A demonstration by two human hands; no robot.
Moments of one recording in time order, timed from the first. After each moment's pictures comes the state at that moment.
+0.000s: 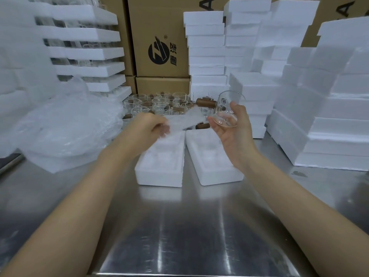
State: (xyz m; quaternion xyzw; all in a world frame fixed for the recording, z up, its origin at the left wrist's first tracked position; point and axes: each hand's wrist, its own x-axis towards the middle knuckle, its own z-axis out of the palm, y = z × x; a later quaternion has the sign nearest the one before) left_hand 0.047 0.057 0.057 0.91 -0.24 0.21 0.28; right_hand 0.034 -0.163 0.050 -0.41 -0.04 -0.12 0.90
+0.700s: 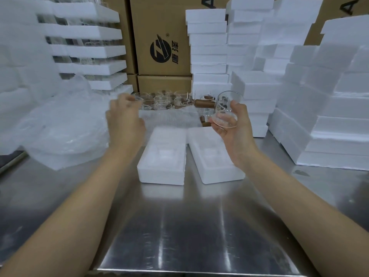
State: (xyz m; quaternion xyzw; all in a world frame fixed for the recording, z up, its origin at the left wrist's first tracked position) left_hand 0.053 0.072 0.047 0.91 -0.01 0.37 0.21; right_hand 0.040 -0.164 0.044 -0.50 -0.03 -0.12 0.86
